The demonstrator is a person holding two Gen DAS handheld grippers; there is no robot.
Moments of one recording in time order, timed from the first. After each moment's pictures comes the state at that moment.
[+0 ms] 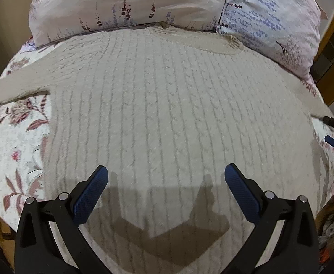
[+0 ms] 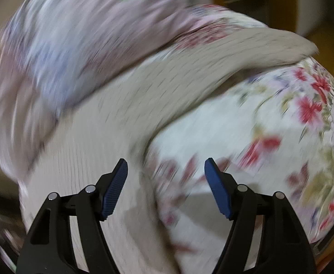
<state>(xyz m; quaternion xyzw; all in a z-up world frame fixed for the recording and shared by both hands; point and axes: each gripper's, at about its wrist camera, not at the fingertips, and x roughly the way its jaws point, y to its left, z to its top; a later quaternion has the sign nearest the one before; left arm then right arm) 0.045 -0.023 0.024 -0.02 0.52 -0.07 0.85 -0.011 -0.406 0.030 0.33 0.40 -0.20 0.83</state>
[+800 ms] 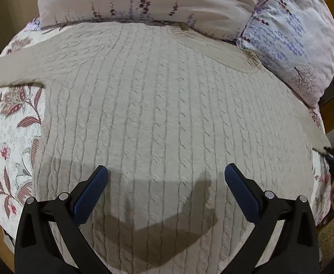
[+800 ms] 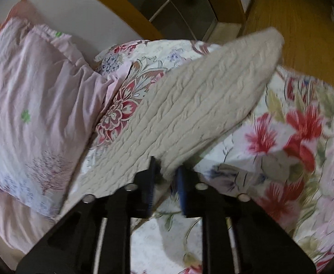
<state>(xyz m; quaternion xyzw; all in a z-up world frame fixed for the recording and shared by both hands) 0.085 -0.006 0.021 -0.10 0.54 -0.04 0.84 0.003 -0.557 0.016 0.45 0.32 -0.31 0.78</state>
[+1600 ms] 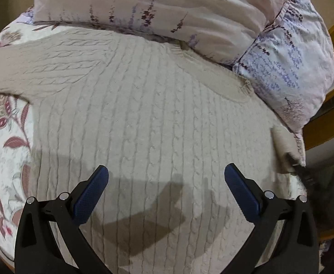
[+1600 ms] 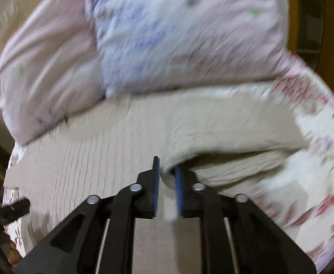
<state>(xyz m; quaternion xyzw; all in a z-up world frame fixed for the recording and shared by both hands) 0.118 0.013 0.033 -0.16 0.53 -0.09 0.83 0.094 -0.286 0.024 0.15 0.41 -0.10 0.90</state>
